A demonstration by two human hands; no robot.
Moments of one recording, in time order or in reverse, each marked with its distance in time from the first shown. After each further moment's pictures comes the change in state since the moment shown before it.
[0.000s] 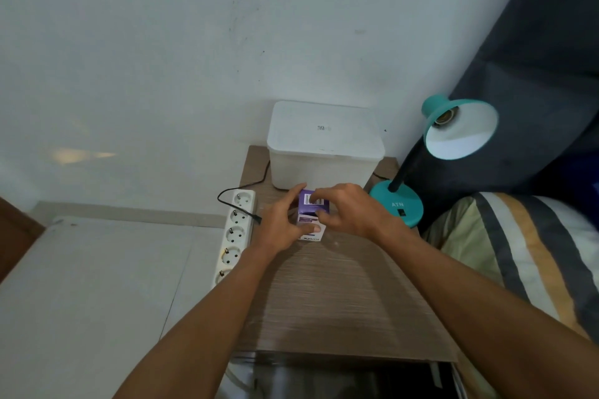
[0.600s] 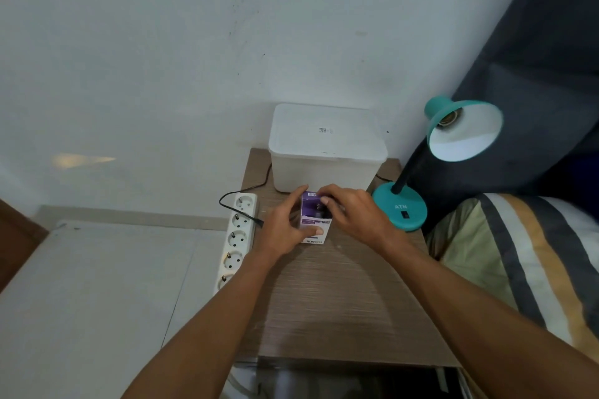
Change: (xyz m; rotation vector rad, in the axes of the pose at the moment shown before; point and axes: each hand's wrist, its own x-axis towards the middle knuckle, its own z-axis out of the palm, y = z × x) left_hand 0.002 -0.004 0.000 -0.025 0.016 -0.004; right_hand -0.007 0.004 0.013 0.170 0.189 0.096
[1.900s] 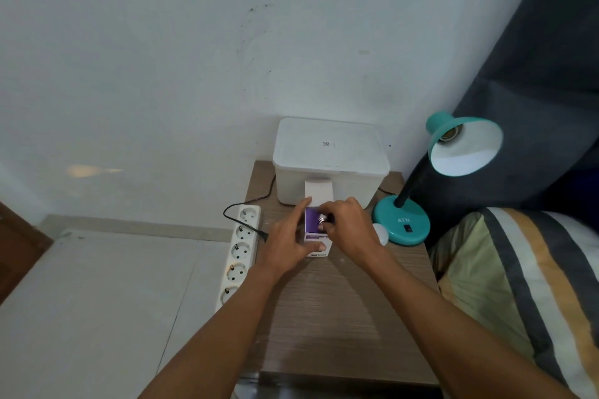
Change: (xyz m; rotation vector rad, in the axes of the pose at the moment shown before) left_hand 0.000 -0.007 0.003 0.125 0.008 0.028; right_hand 0.011 -0.013 0.021 -0.130 0.011 0.185
